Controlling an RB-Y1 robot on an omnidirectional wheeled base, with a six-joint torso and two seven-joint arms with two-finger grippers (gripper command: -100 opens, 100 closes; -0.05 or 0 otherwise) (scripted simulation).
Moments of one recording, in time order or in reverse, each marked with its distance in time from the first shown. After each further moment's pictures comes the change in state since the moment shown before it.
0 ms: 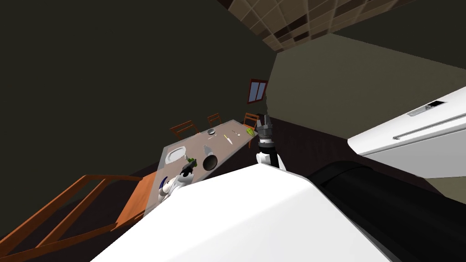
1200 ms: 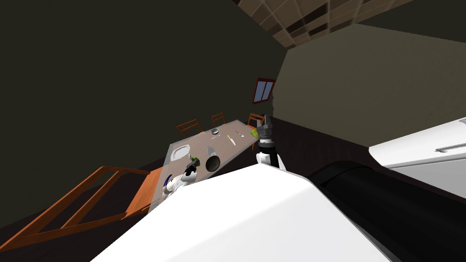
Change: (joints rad) left arm 0.020 -0.023 -0.101 -0.035 0.191 0.006 -0.169; right arm 0.000 0.000 0.000 0.000 0.000 0.000 0.000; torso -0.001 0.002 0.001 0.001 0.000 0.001
